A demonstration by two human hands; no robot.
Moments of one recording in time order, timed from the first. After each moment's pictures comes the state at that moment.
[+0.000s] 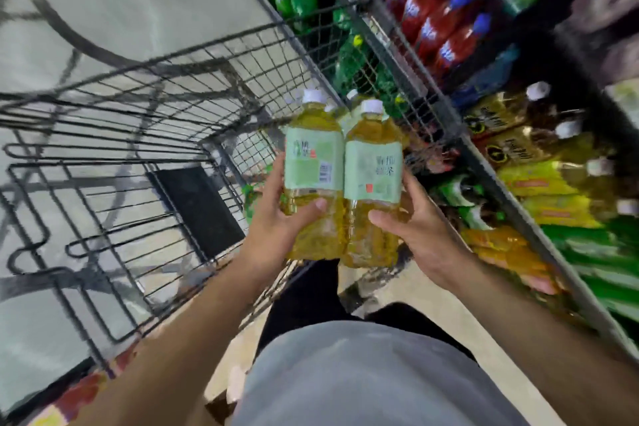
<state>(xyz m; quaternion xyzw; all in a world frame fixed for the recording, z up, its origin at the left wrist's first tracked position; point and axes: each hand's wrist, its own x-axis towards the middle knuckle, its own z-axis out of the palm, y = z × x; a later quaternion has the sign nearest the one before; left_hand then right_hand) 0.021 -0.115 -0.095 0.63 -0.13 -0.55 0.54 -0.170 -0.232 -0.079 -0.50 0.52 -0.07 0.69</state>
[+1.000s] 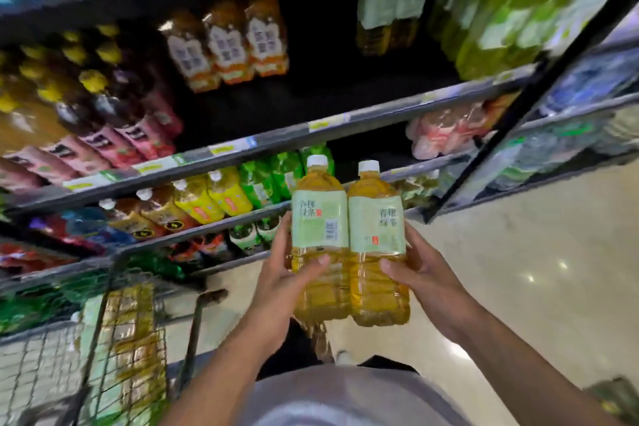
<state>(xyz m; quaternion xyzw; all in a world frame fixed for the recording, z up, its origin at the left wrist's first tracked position) -0.467 -0.093 0.012 0.40 -0.51 -0.73 0.21 -0.654 0.036 0.002 -0.23 0.61 -0.57 0.51</state>
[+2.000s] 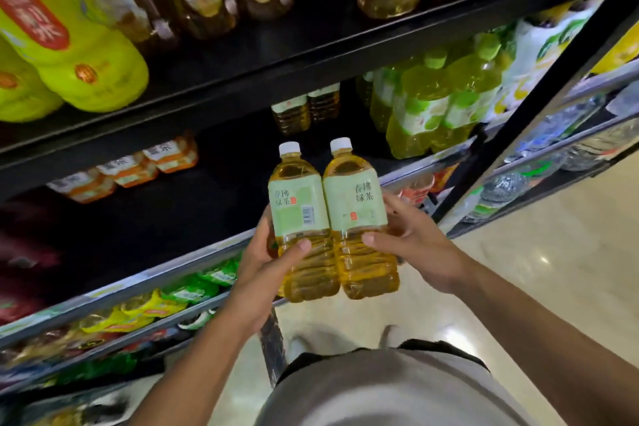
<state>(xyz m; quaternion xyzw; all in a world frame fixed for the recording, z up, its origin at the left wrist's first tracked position) -0.733 -0.216 0.025 0.36 -0.58 -0.71 0.18 -0.939 -0.076 0.029 -0.31 0.60 -0.56 0.48</state>
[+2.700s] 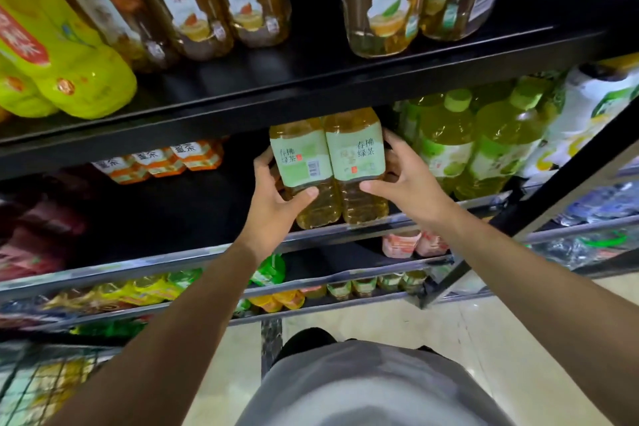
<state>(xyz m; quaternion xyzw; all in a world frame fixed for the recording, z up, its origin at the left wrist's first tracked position) -0.836 -0.271 0.028 0.41 -0.68 -0.51 0.32 -1.062 -0.182 0.023 -0.48 0.62 -0.51 0.37</state>
